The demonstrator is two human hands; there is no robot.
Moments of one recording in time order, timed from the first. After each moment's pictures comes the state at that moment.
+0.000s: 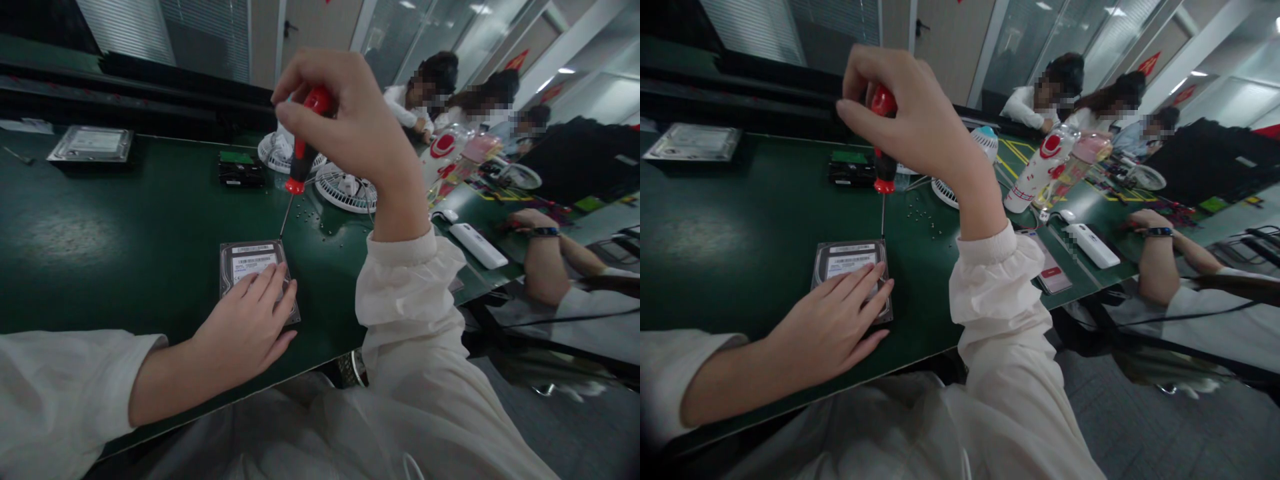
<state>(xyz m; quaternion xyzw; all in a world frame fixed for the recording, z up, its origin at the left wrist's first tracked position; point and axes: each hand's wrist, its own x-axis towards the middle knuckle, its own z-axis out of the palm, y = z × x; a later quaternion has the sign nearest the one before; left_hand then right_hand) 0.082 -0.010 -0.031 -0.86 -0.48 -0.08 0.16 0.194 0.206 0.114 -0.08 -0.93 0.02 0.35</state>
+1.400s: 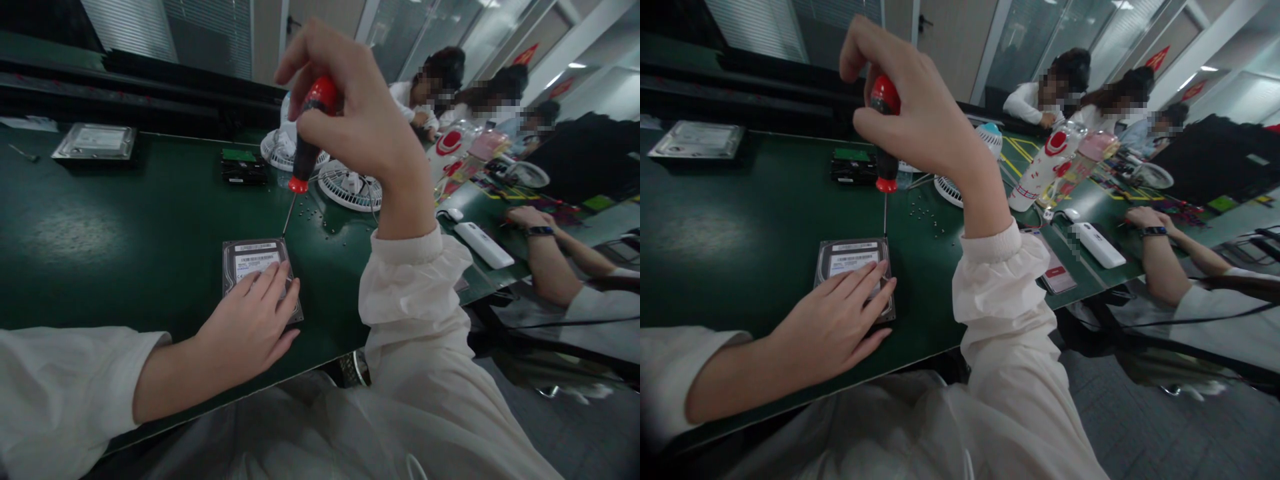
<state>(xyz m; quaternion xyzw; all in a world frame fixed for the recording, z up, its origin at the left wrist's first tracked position) 0.083 -0.009 -0.029 -0.86 -0.48 -0.06 0.14 0.196 0.209 0.112 -0.05 -0.93 0.04 0.35</state>
